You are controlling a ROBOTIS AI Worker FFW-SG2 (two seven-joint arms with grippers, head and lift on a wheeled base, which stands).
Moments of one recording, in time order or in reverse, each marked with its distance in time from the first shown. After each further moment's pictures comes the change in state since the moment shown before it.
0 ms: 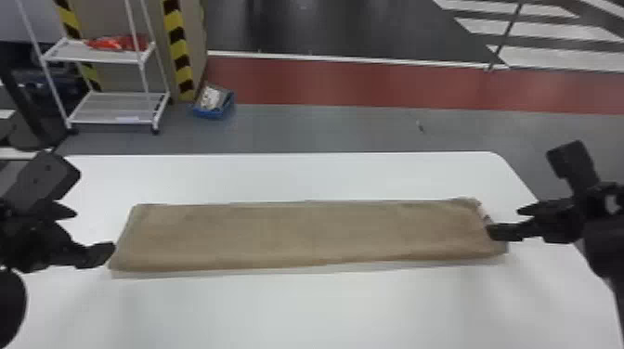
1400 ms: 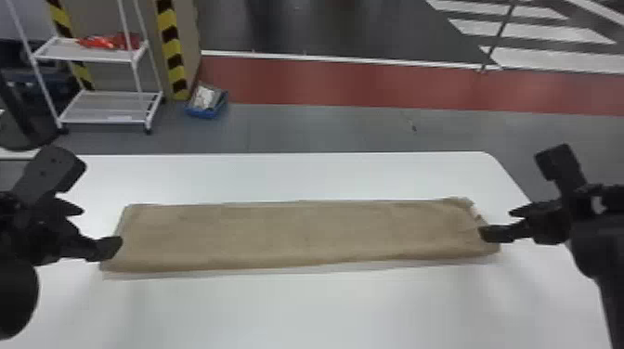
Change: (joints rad) left arm -0.049 -0.039 -0.026 0.040 0.008 0.042 0.015; right arm -0.008 -0.001 0.001 0.033 0.013 -0.020 -0.014
